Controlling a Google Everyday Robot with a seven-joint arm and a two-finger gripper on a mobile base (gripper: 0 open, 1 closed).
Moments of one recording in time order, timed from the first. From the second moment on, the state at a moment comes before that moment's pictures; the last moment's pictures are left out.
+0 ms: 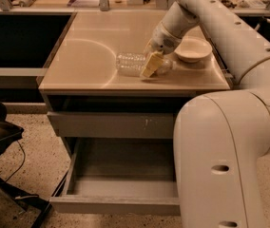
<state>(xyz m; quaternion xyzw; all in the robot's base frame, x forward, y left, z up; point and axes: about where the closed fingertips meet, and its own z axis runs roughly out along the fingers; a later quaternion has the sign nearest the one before) 0.717 -0.051 0.819 -0.67 0.69 0.18 0.20</state>
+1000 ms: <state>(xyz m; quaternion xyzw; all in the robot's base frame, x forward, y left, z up) 0.674 -0.056 0.877 -0.67 0.69 0.19 0.23</state>
